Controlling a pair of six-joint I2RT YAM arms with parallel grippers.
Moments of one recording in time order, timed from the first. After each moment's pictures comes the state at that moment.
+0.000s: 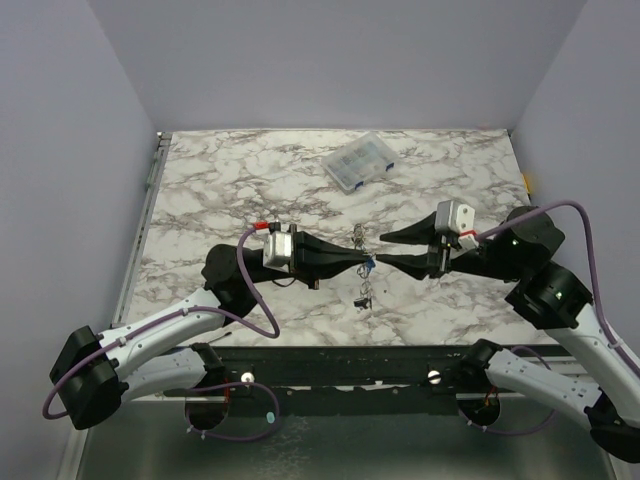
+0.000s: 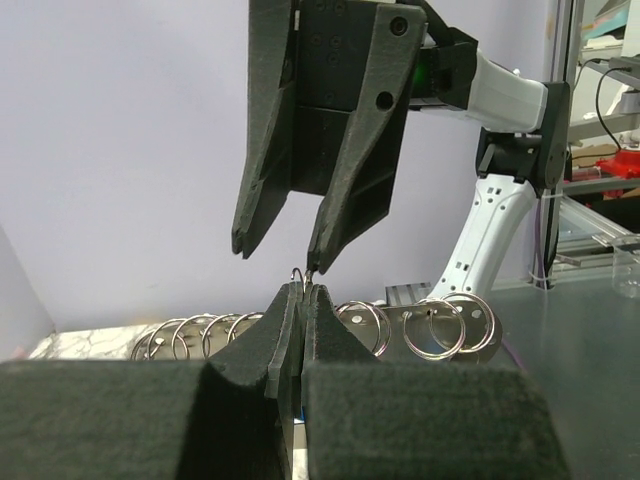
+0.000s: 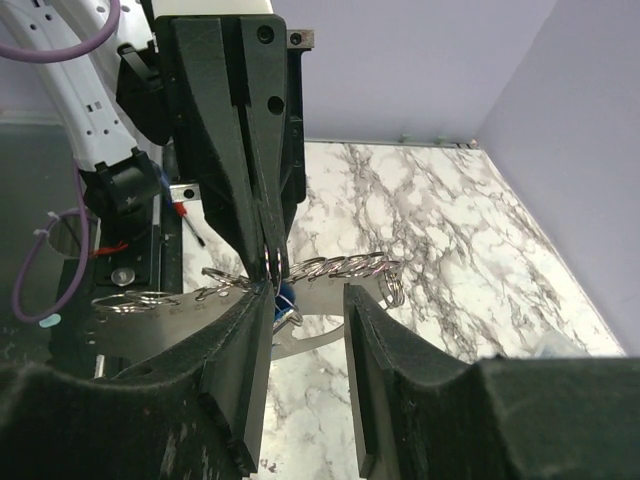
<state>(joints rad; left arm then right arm) -0.88 1.03 0.65 0.97 0.66 -0.22 0.75 0.78 1.12 -0.35 -0.59 -0.27</state>
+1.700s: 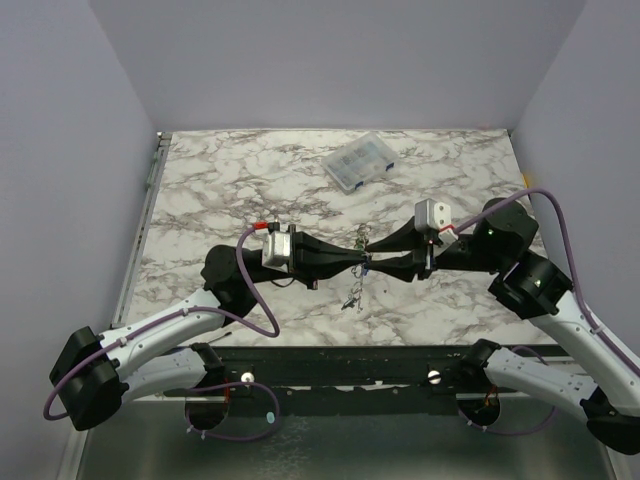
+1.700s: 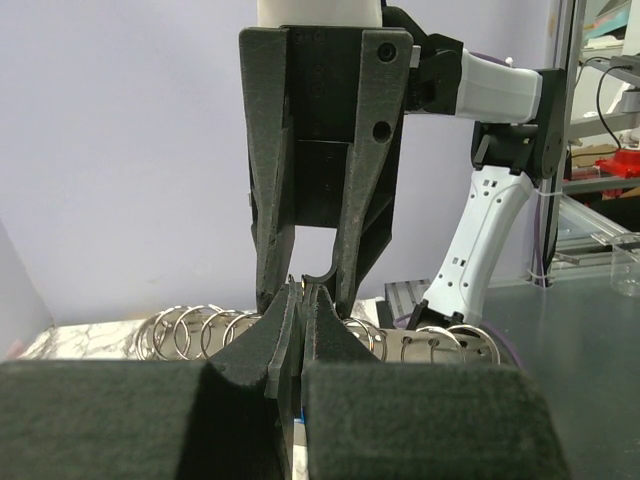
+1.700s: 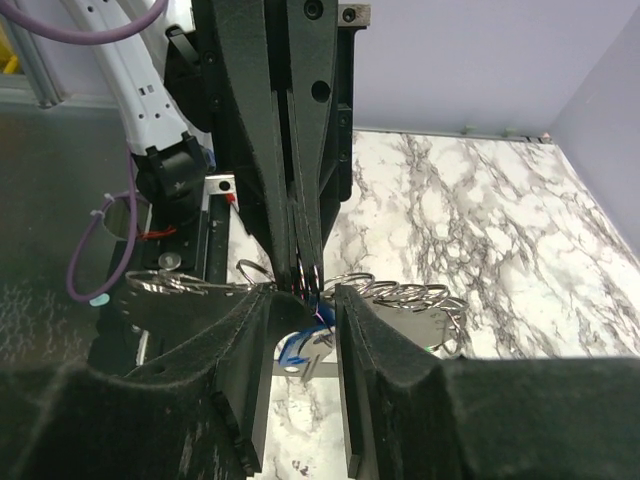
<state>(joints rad) -0.87 1.02 0.64 0.98 0.67 -0.24 0.75 0.86 1.10 -0.32 -0.71 -0.24</state>
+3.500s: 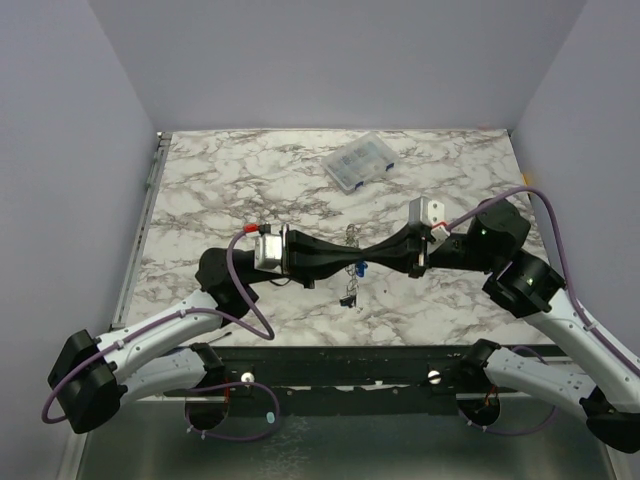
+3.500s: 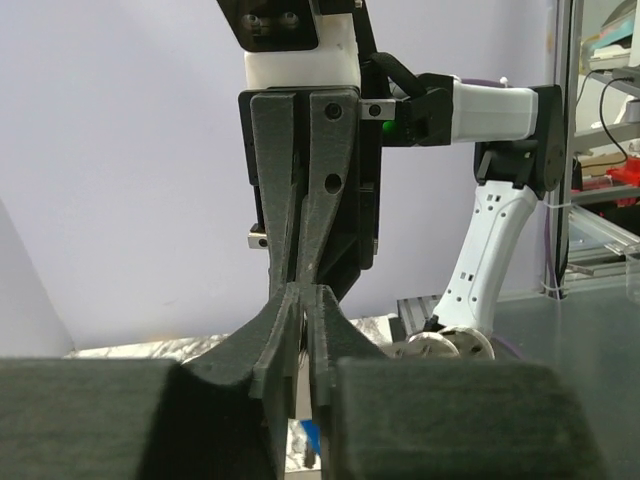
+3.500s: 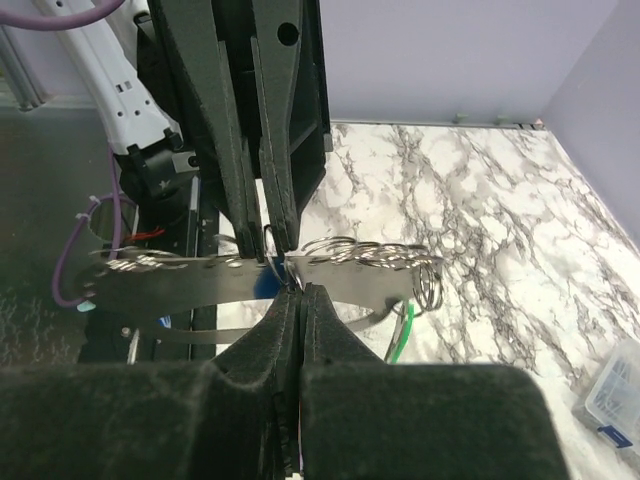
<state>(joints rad) -0.86 1.01 0.63 1.03 0.66 -0.23 0.75 0.87 1.07 -0.28 -0.67 -0.23</state>
